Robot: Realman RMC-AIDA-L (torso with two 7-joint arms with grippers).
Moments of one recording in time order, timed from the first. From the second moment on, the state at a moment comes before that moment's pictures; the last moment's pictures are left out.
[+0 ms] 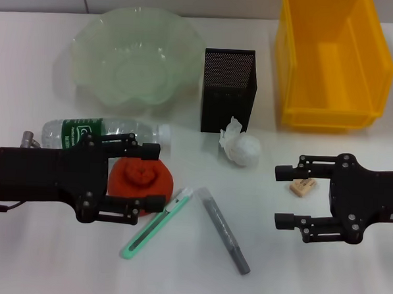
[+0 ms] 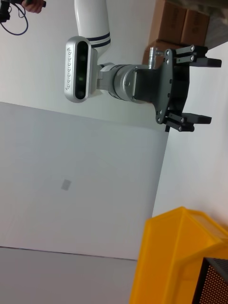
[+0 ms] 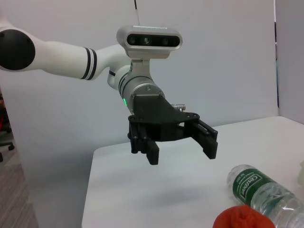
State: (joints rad) left arm -0.35 -2.06 0.93 0.85 1.79 1.84 -1.32; right arm 0.37 2.08 -0.88 -0.84 -1.89 -1.84 1.24
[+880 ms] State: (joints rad) left arm -0.39 -2.07 0.93 0.55 1.79 1.53 -1.11; right arm 0.39 2.08 -0.88 -0.72 -1.88 -1.79 1.24
